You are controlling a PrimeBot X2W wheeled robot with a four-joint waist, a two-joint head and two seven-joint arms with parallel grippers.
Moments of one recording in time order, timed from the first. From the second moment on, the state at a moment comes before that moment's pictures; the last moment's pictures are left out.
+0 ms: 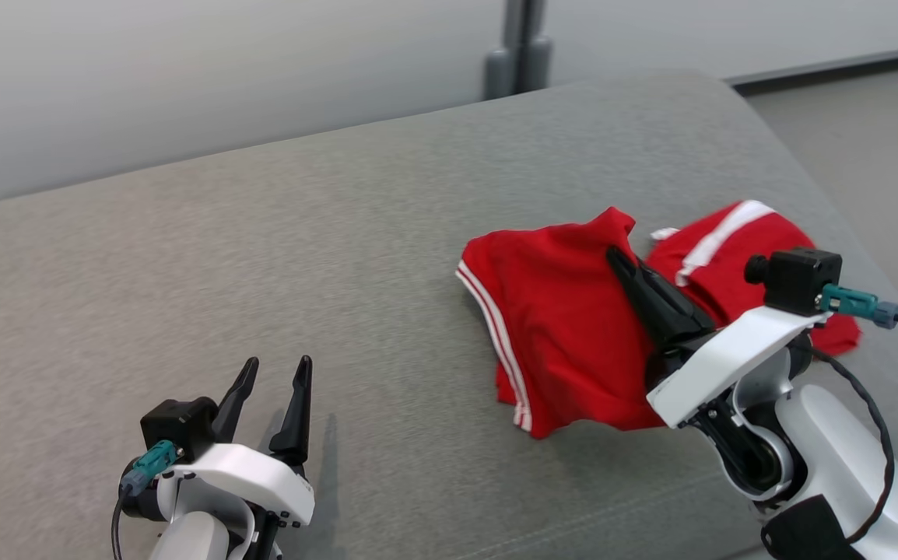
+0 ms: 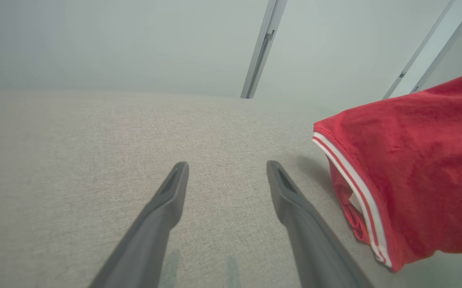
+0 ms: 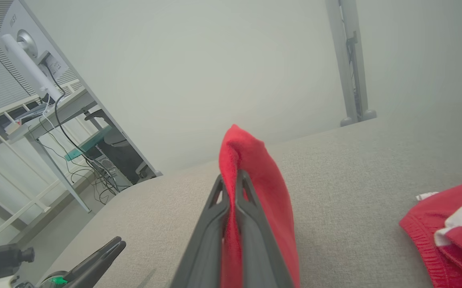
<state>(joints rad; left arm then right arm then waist) -0.25 0.04 -0.13 0.58 -0.36 -0.12 -0.26 -0.47 -0.24 0.49 0.26 0.86 0.13 0.00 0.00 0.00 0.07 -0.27</state>
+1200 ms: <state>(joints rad) -0.32 0.18 -0.24 0.36 -0.42 -0.12 -0.26 -0.83 -0.32 -0.29 0.89 -0.03 0.13 -0.20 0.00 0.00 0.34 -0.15</state>
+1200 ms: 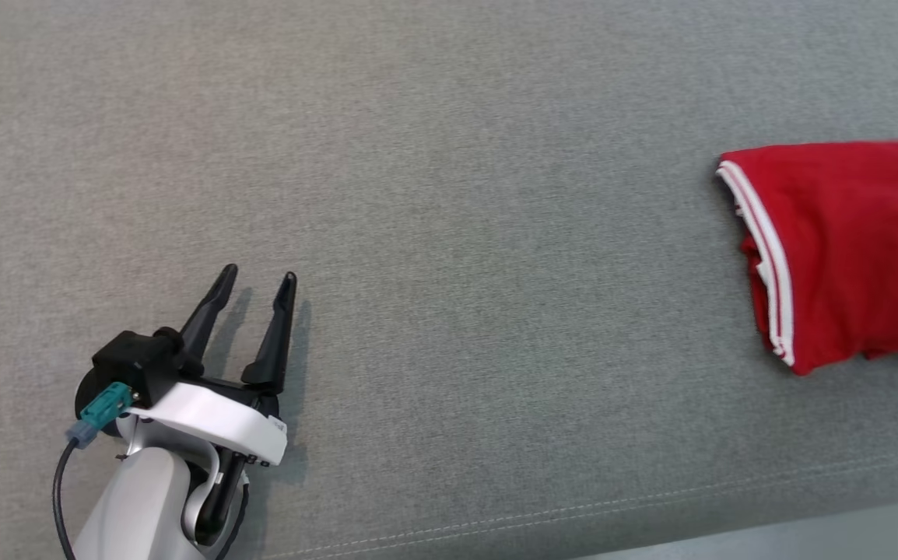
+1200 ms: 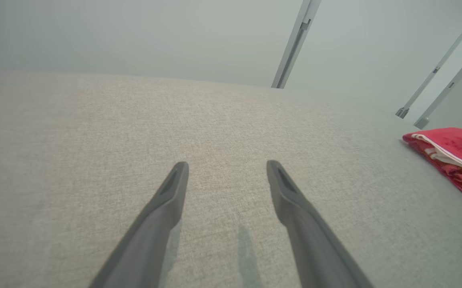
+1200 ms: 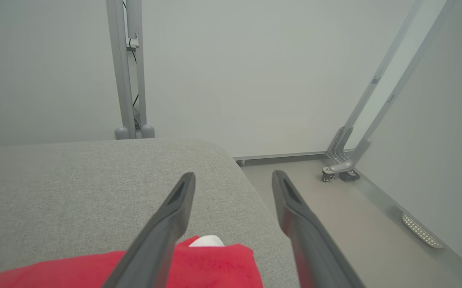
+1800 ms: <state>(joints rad) -0.27 0.11 -0.04 0.44 -0.35 -0.12 -0.26 -0.55 -0.07 -0.08 0.52 0.07 0.13 -0.25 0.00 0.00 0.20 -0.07</state>
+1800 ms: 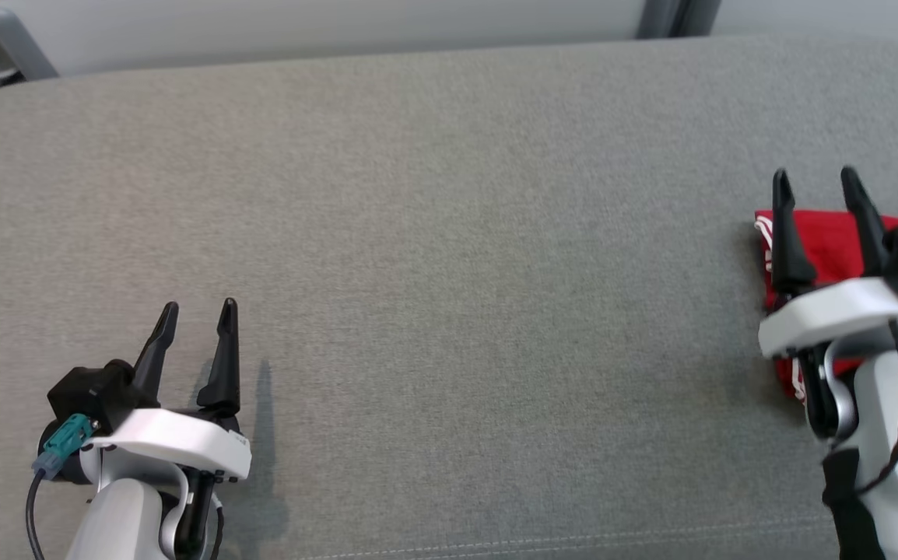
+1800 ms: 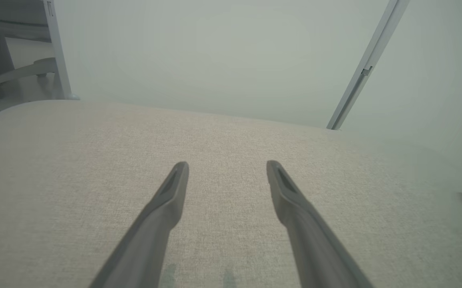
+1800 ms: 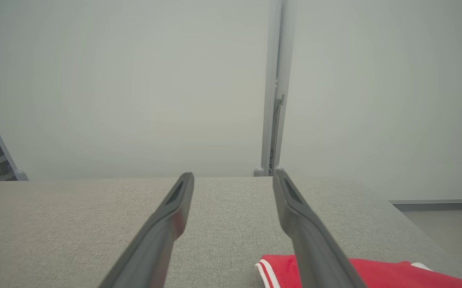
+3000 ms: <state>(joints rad) -0.06 0.02 0.11 0.46 -0.14 -0.12 -0.24 -0.12 -0.03 -0.06 0.45 0.18 0.13 -0.23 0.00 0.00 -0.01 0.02</state>
